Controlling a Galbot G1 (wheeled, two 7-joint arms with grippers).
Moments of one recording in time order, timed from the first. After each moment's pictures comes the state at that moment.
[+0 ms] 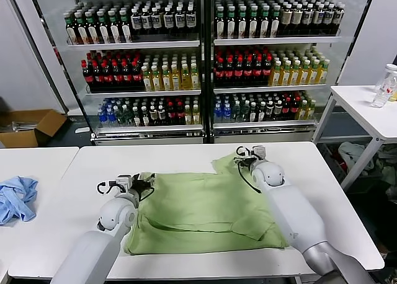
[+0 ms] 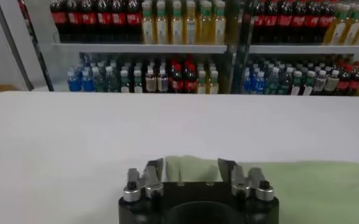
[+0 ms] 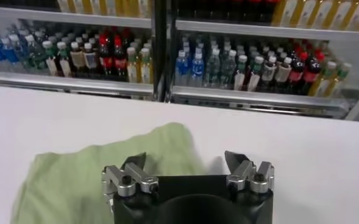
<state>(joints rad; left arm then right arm) 0.82 -1.15 -0.17 -1.51 -0.66 0.52 -0.31 -0.39 1.32 0.01 0.99 0.52 -0.57 0.13</state>
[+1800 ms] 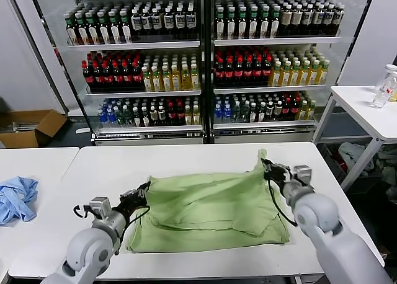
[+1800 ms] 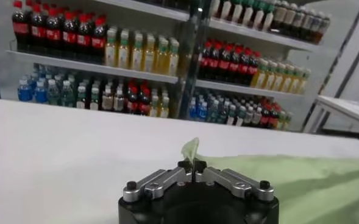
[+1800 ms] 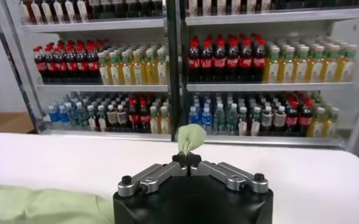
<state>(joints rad) 1.21 -1.02 -0.35 -2.00 -0.79 0.49 -0.22 -1.08 0.96 0.36 1.97 0.72 -0.57 0.22</state>
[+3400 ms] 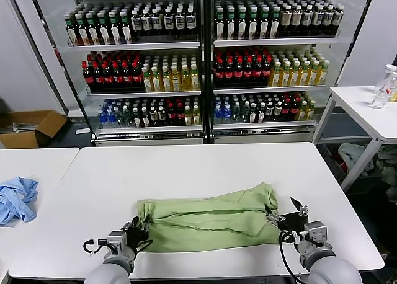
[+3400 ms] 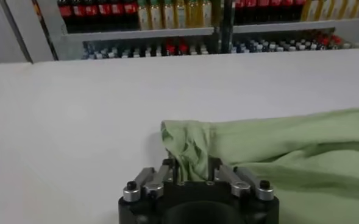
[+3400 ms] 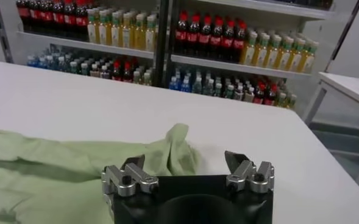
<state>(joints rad) 1.38 -1.19 -0.34 -1.99 -0.48 0.57 -0.32 -1.43 0.96 0.46 2.16 0.48 -0.53 0.25</state>
